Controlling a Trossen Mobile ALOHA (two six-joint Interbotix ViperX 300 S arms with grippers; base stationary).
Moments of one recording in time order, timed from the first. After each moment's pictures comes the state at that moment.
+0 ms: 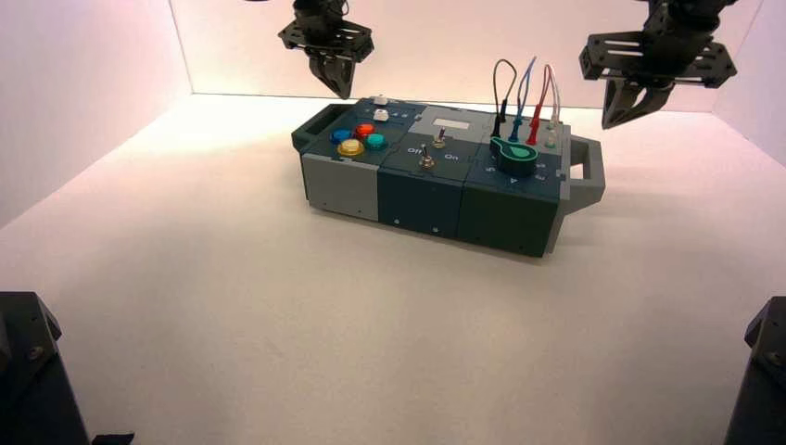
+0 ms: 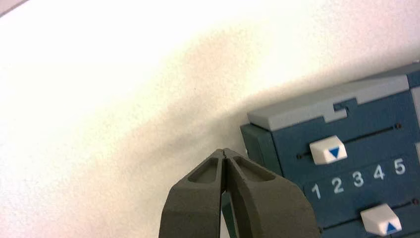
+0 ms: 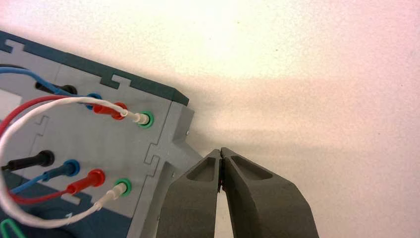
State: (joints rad) left arm -0.34 0.63 -0.16 -0.17 0.75 0.40; right arm 0.01 0.04 0.77 0.05 0.29 0.02
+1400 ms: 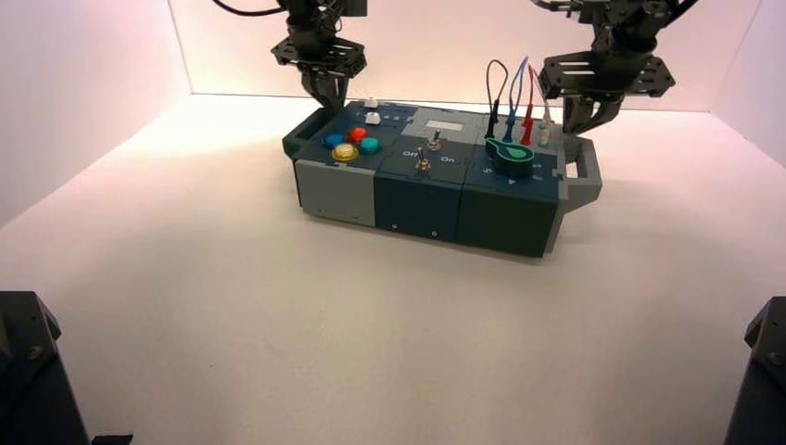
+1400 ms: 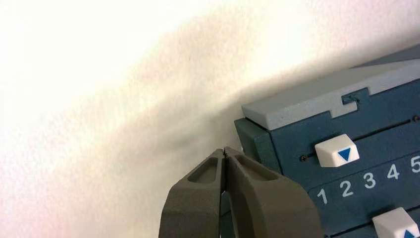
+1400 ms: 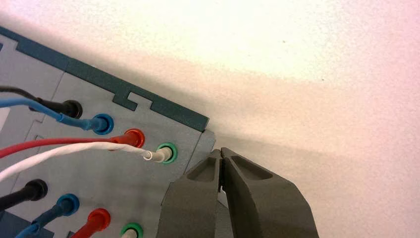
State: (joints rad) left arm -0.34 0.62 -0.07 -0.17 0.76 0.39; right arm 0.11 0.20 0.66 0.02 0.27 -0.02
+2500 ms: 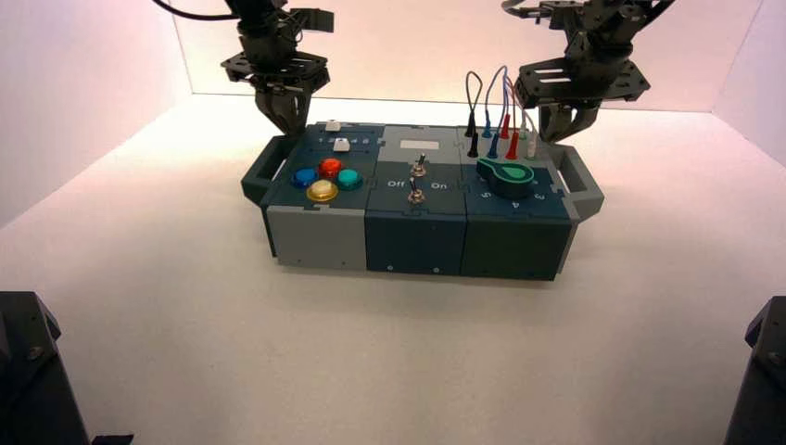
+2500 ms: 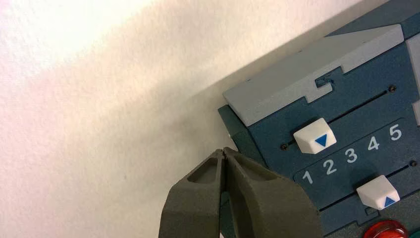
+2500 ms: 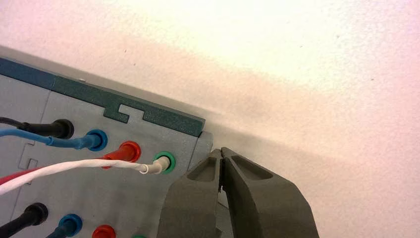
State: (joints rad) left arm -0.33 0.39 0.32 -0.17 0.74 0.37; right arm 0.23 0.18 0.71 0.02 0.28 -0.02
